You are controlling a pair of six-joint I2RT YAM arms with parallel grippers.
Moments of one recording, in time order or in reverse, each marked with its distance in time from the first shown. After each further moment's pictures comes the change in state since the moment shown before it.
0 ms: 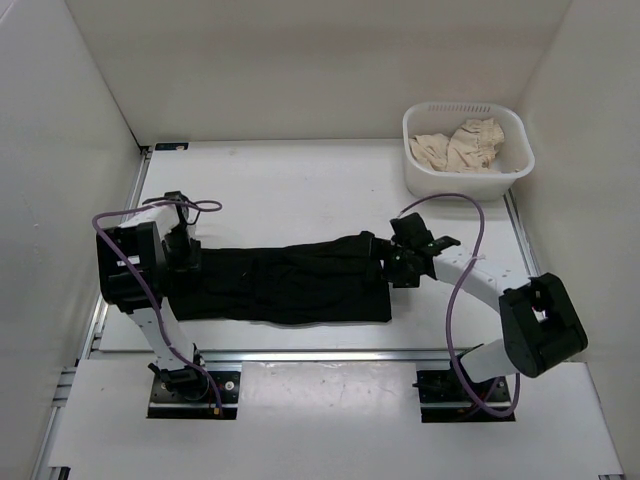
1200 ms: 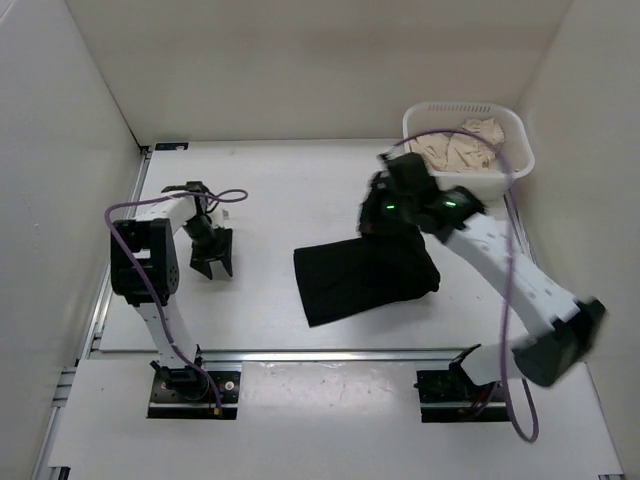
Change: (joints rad) left arm -0.092 0.012 0.097 -0.073 0.328 -0.013; right arm 0.032 -0.141 0.614 -0.388 0.045 0.005
